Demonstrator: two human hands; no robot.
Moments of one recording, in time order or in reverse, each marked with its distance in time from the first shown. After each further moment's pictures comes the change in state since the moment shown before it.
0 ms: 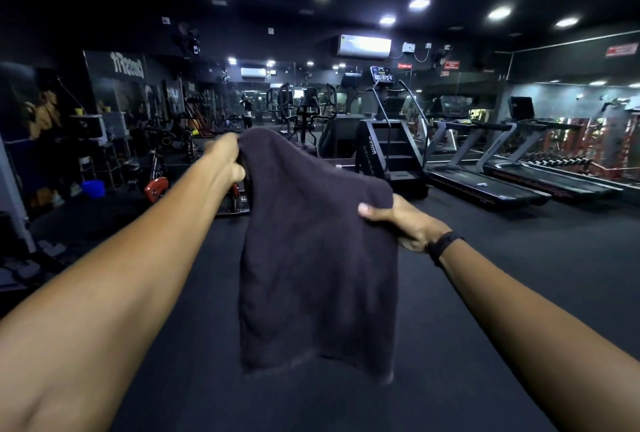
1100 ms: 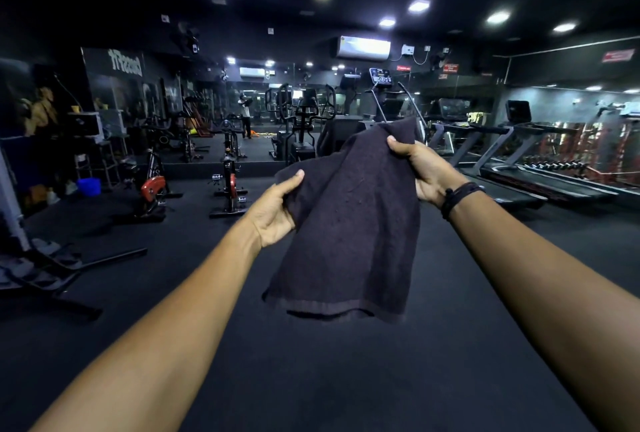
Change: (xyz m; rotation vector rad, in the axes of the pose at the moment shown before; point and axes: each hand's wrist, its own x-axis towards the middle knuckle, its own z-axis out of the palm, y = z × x) left_hand -0.077 -0.085 0.015 -0.220 -0.622 -0.198; right_hand 0.017 -0.081 0.000 0.307 0.321 -0.110
